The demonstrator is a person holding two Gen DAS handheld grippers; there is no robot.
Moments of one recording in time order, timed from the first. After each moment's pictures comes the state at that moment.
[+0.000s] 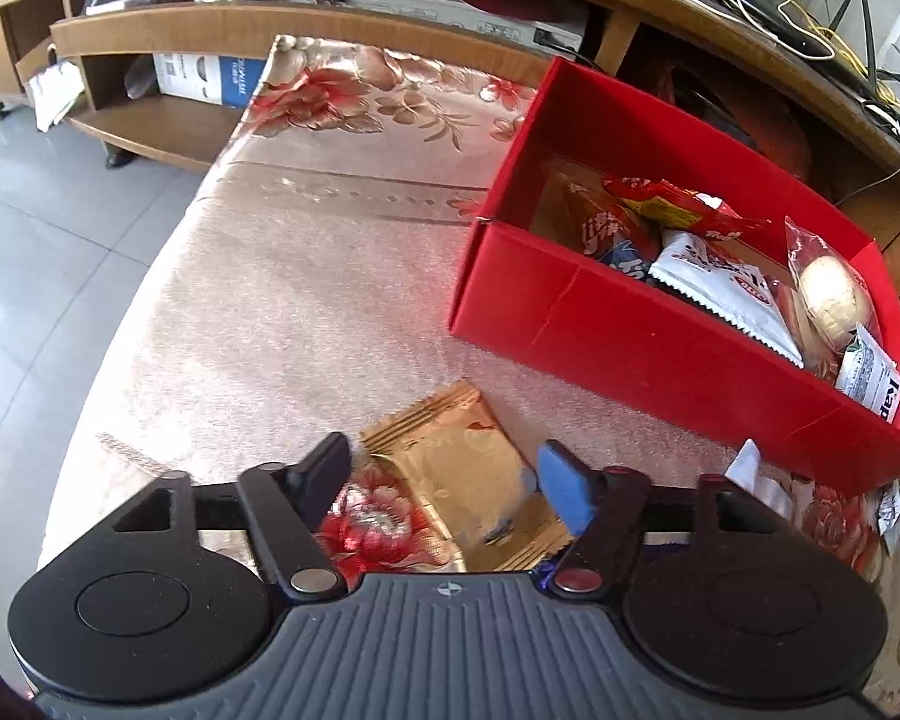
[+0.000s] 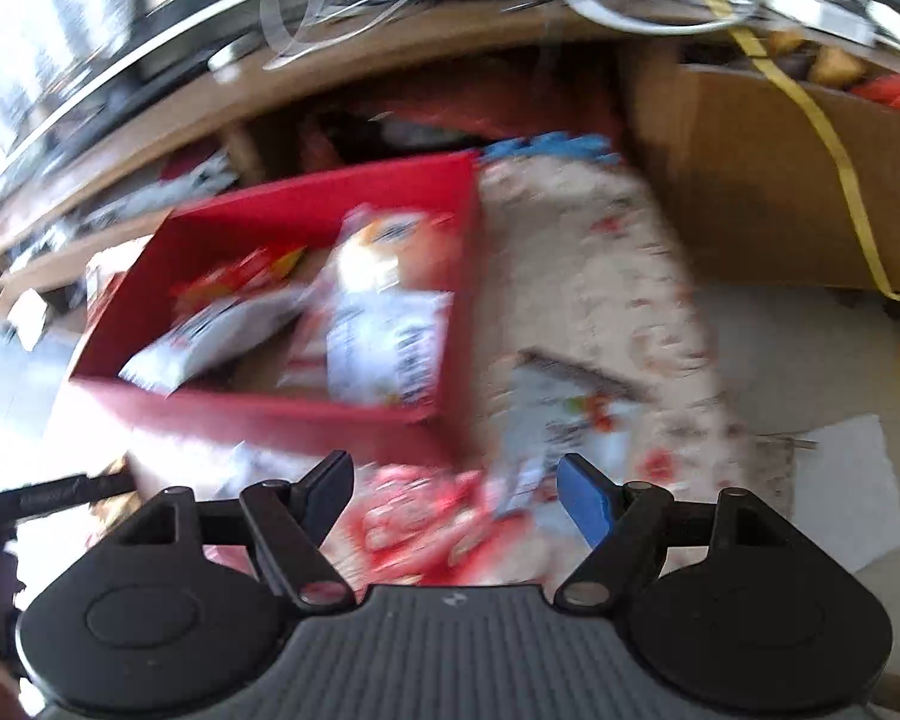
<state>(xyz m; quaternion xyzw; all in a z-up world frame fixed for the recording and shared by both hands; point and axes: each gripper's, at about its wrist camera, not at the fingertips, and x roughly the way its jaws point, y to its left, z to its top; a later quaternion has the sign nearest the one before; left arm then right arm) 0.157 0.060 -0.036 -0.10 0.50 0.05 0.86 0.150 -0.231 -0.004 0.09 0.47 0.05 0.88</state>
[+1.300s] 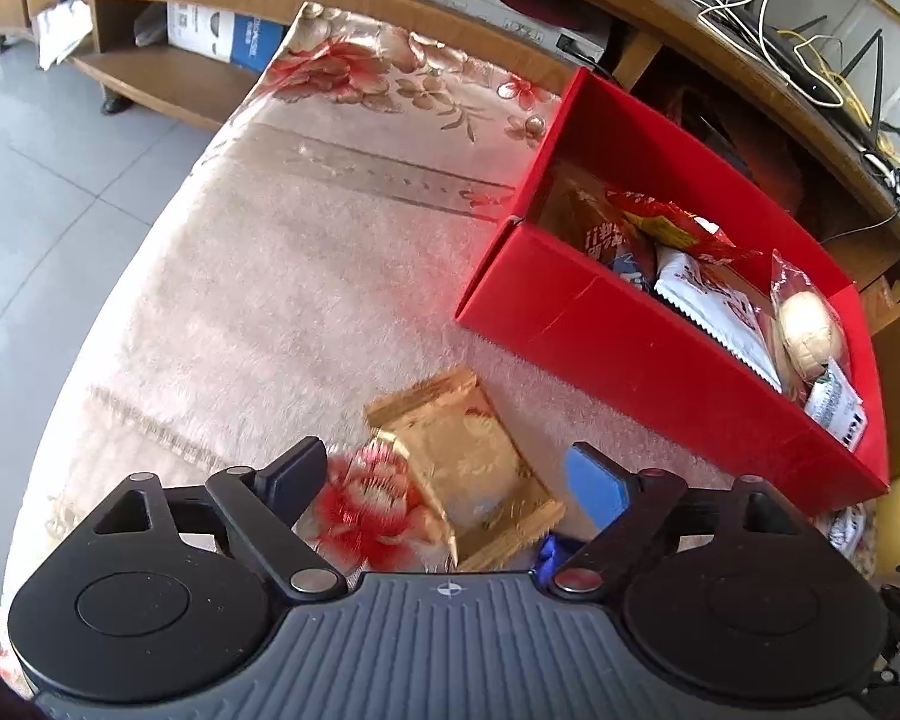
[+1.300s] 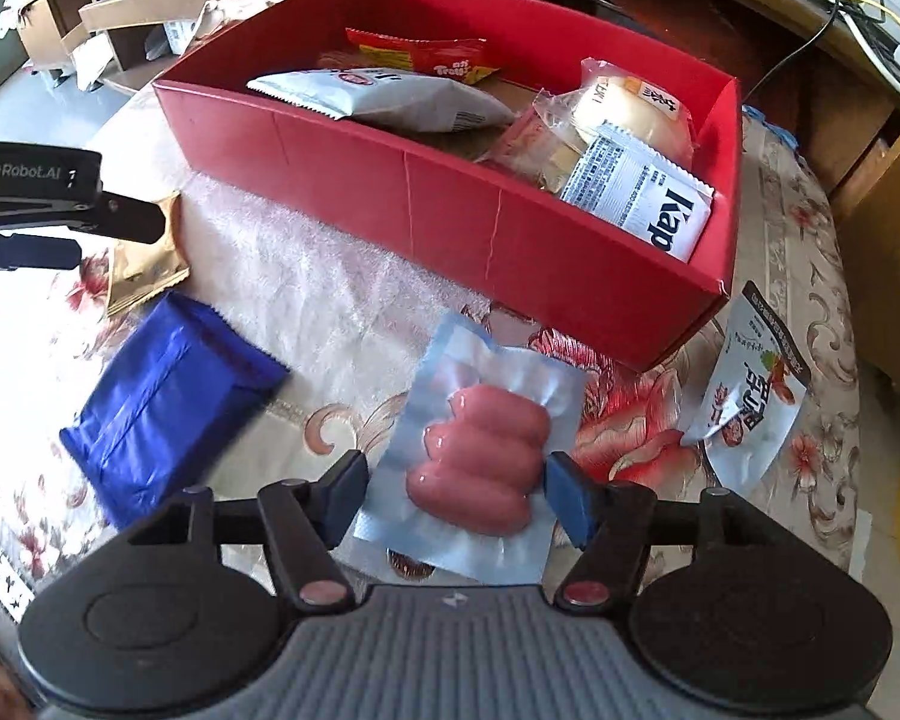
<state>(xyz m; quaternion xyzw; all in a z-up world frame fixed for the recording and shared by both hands) 0.159 0.076 -0.035 -0.16 0.50 0.04 0.85 0.131 -0.151 -0.049 -0.10 0.53 0.13 0.84</state>
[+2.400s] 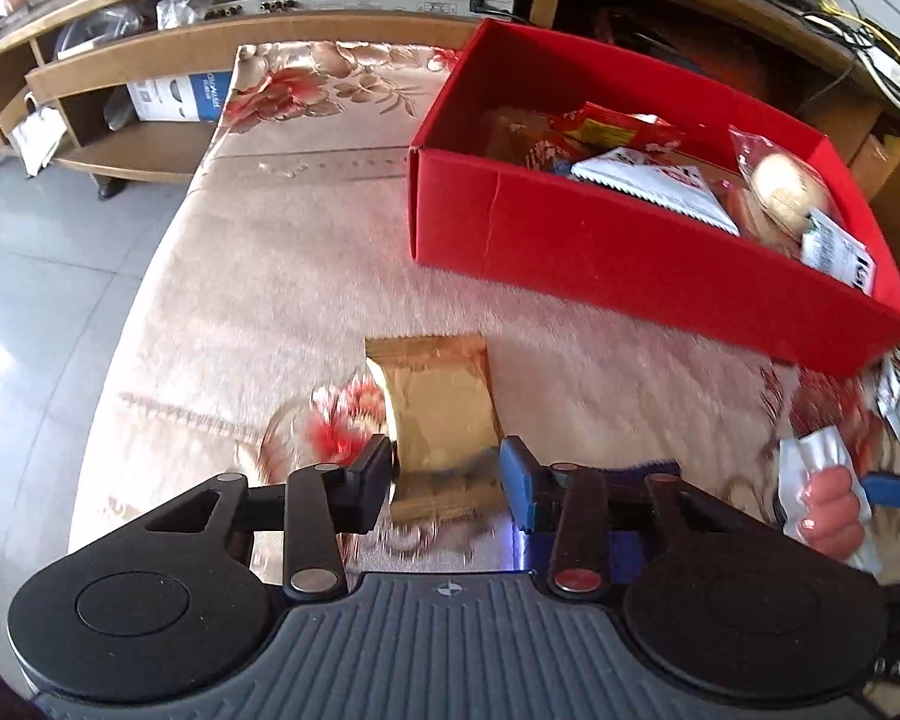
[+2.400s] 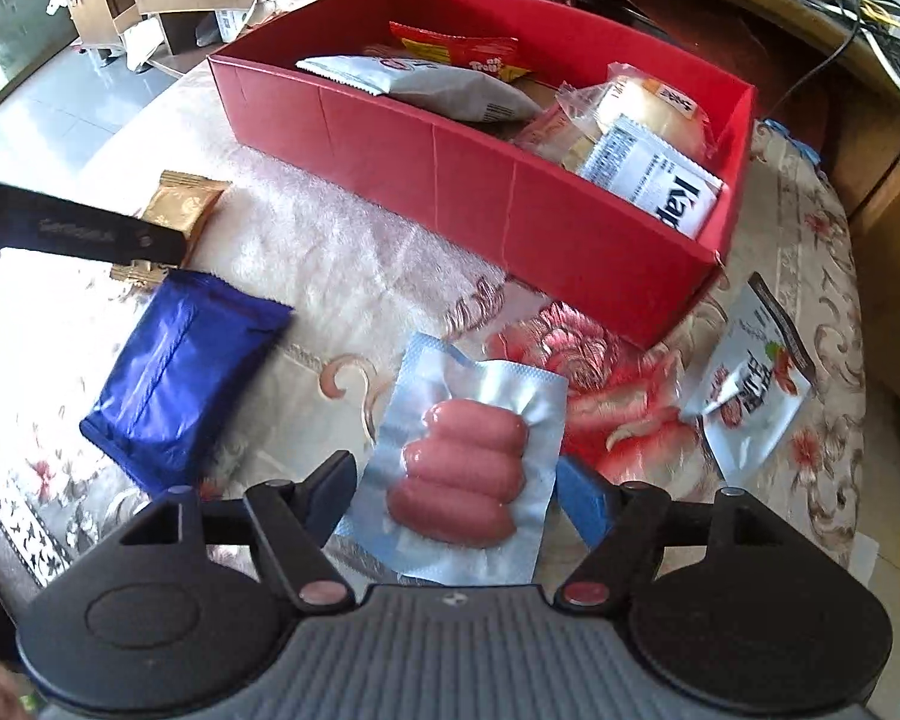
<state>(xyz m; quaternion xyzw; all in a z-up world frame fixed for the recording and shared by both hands) 0.124 0.033 -0.031 -0.03 0.52 0.03 0.86 0.118 -0.160 -0.054 -0.12 0.51 0.17 0.83</state>
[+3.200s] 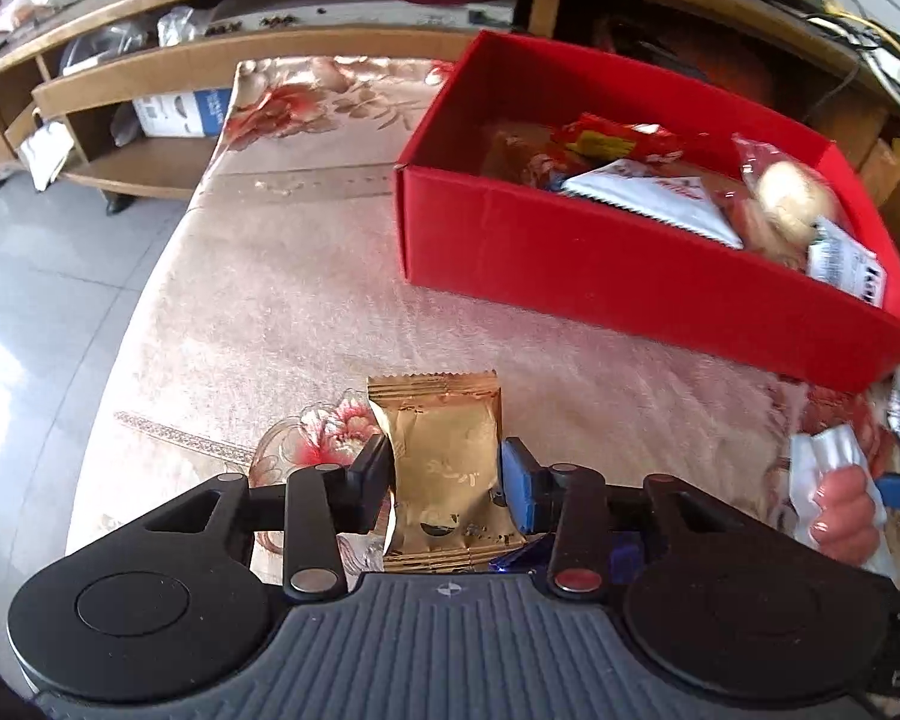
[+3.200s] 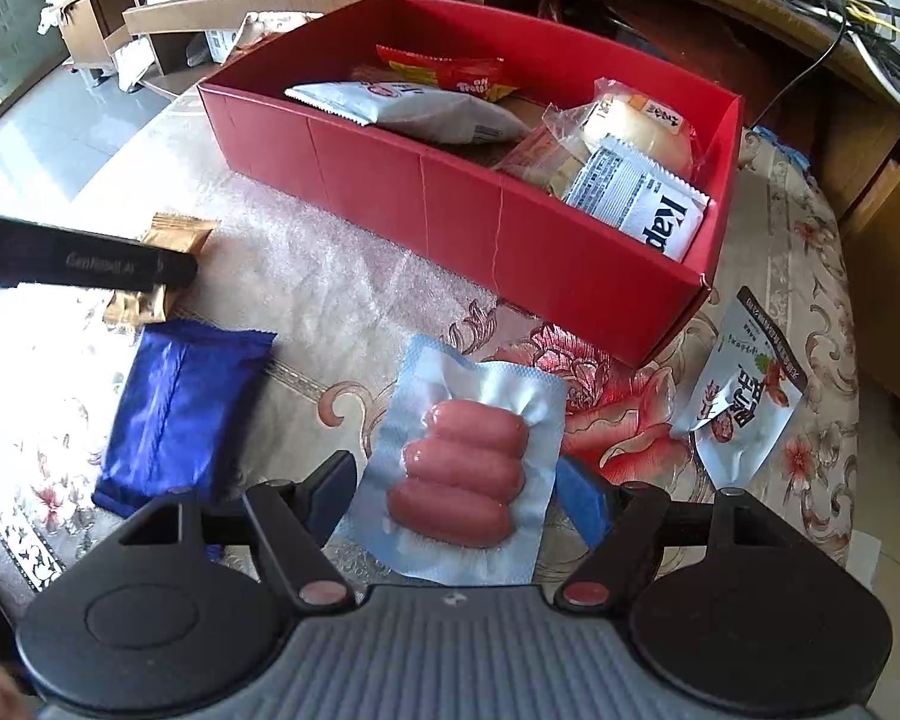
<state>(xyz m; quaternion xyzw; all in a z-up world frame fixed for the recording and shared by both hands) 0.129 0.023 -0.029 -0.02 0.50 0.04 0.87 0.121 -0.160 -0.049 -0.10 0.50 0.17 0.84</state>
